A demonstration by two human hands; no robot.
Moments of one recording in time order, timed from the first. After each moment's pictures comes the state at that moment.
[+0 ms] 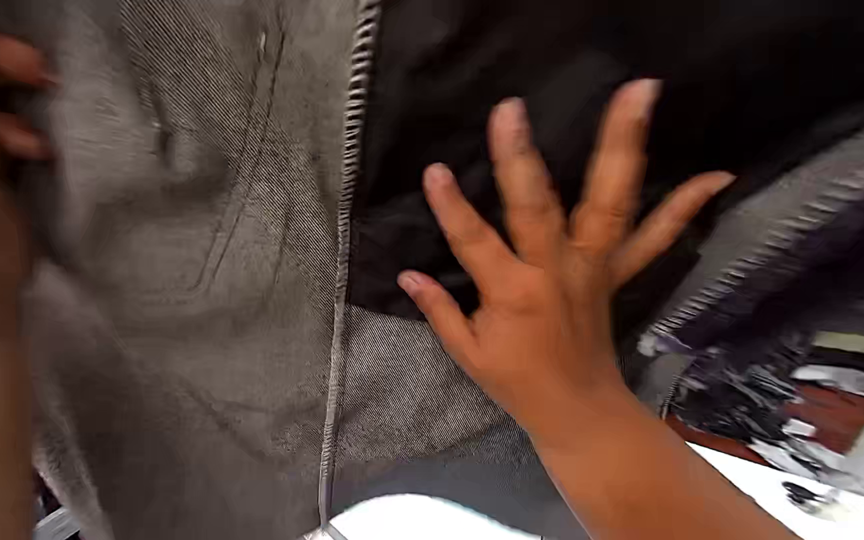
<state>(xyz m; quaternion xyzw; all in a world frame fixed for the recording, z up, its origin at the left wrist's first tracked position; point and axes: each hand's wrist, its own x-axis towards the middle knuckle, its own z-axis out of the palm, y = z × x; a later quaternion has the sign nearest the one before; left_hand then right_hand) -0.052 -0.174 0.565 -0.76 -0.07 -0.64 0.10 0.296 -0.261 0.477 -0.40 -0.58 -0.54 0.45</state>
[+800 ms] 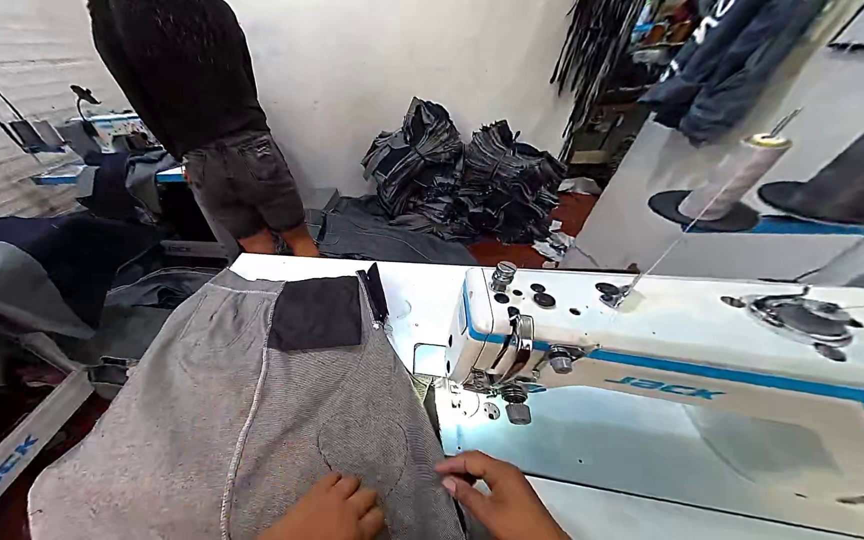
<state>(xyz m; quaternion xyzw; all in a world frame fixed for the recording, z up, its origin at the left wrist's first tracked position) 0.199 -0.211 0.153 -0.99 0.05 -0.03 -0.11 0.409 -0.376 0.157 -0.69 -0.49 0.26 0.46</state>
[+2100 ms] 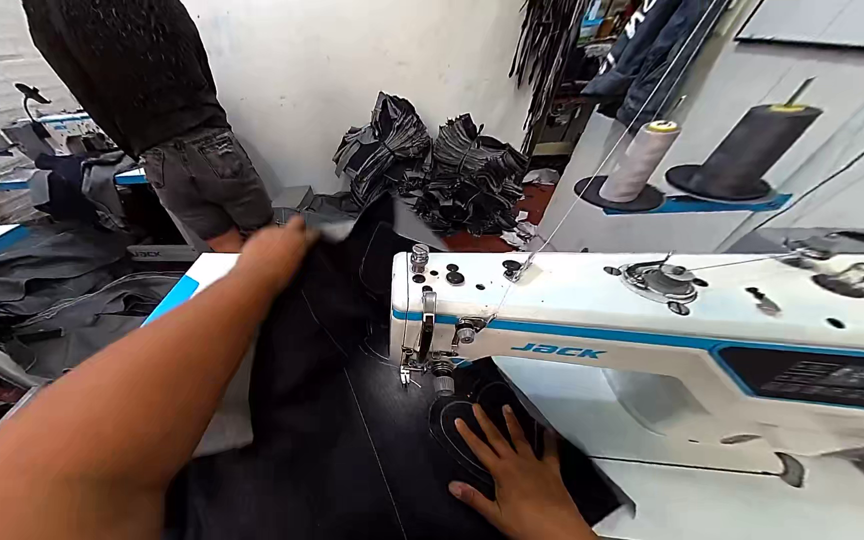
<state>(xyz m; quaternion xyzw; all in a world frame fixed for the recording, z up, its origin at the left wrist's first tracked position) 0.369 -0.088 0.331 -0.96 -0.29 -0.03 0.05 0.463 -0.449 0.121 -0.86 -0.49 0.04 0.11</state>
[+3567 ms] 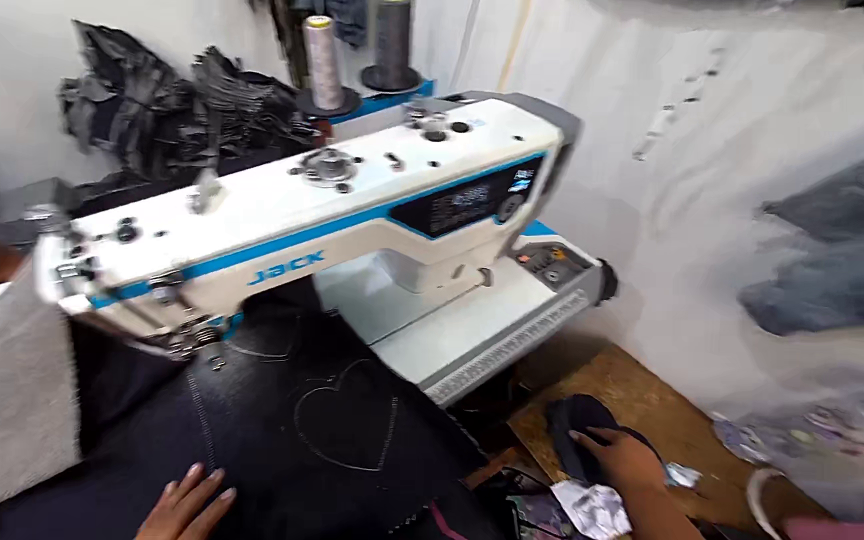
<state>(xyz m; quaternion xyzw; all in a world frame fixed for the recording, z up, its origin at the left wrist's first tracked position) 0.227 -0.265 0.152 -0.96 0.09 -0.10 -0.24 0.477 -0.834 -0.021 -0.96 0.17 0.15 0.17</state>
